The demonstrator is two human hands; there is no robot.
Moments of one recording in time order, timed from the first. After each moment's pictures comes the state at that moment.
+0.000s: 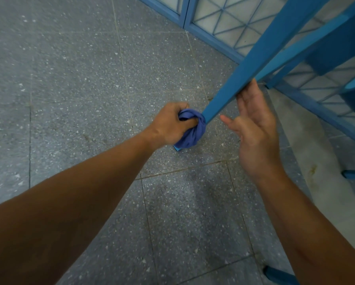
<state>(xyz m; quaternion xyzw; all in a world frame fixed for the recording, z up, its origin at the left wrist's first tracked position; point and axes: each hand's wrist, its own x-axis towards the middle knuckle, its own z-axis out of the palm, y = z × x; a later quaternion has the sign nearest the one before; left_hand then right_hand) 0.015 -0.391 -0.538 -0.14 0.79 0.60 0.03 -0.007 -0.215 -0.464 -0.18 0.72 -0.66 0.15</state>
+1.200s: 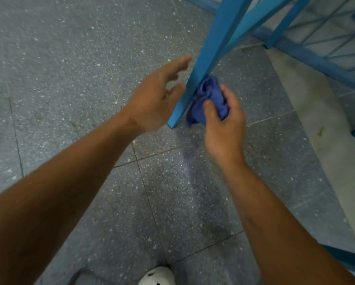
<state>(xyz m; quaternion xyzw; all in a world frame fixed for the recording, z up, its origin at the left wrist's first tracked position) 0.040 -0.388 -0.528 -0.04 0.86 0.52 -0.02 0.020 -0.212 -0.552 -0.02 0.78 -0.63 0.03</state>
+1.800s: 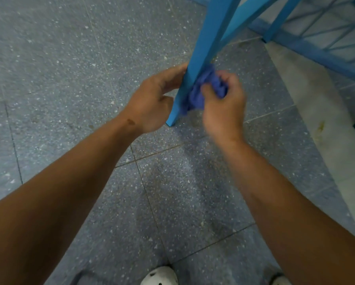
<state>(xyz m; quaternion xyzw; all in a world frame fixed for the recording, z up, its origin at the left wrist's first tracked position) 0.036 -0.379 -0.538 -0.02 0.81 0.59 0.03 -0.014 -0.226 -0.553 0.00 0.78 -0.62 -0.01</state>
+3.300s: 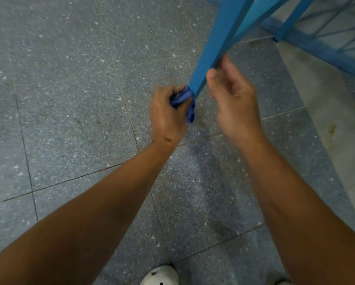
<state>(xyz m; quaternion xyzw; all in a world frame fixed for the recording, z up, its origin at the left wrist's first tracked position) 0.041 -0.334 -0.600 -0.25 0.76 0.55 -0.24 -0.009 -0.217 -0.528 -0.12 0.74 -0.65 0.13</state>
